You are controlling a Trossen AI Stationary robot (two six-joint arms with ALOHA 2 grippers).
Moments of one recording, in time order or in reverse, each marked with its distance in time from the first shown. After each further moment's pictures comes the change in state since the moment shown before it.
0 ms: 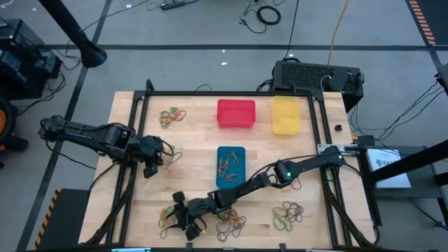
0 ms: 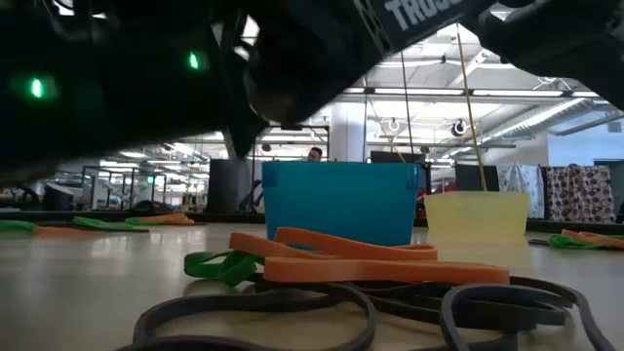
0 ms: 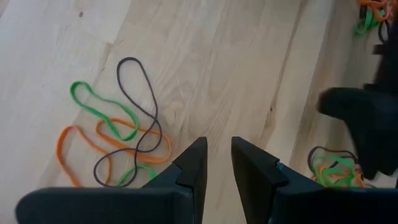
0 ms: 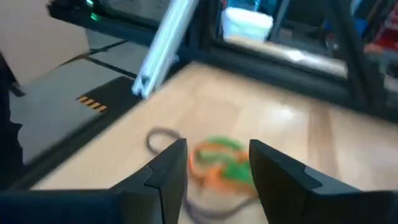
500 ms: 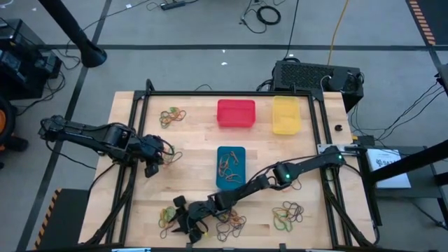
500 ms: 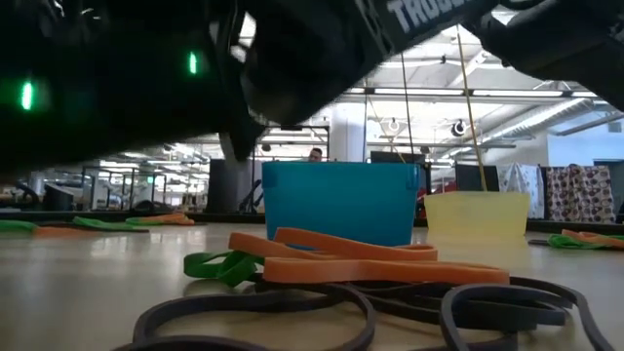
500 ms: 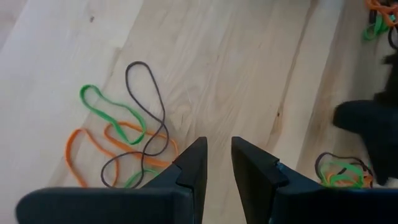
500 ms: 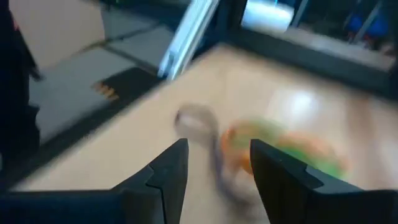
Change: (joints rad) left arm 0.000 0.003 0.000 0.011 -0.030 -0.002; right arm 0.004 0.038 0.012 -0.023 -0.038 -0.026
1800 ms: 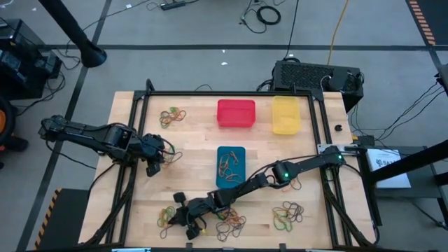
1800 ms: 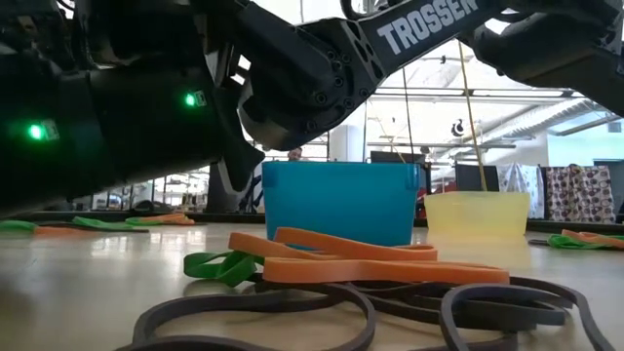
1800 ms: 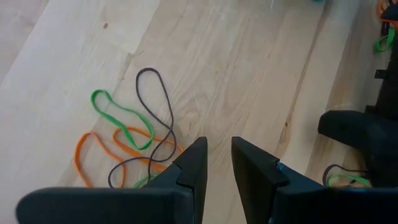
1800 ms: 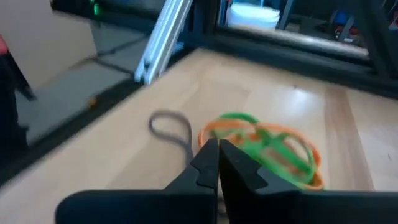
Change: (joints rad) left arm 0.000 0.011 0.000 0.005 -0.042 -0.022; right arm -0.019 0.015 0.001 0.064 0.012 0.091
